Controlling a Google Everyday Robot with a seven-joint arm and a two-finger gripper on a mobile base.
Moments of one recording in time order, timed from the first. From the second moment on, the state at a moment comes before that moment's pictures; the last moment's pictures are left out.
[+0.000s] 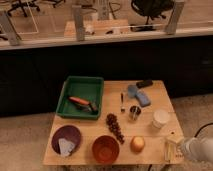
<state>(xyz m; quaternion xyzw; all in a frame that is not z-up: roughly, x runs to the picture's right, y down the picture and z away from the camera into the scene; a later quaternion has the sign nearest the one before) 0.351 0.306 0.712 -0.16 -0.13 -0.26 0.94</state>
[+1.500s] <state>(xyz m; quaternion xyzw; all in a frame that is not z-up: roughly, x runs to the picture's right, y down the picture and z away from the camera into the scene) 0.340 0.327 0.750 -0.21 -0.16 -0.31 0.91</state>
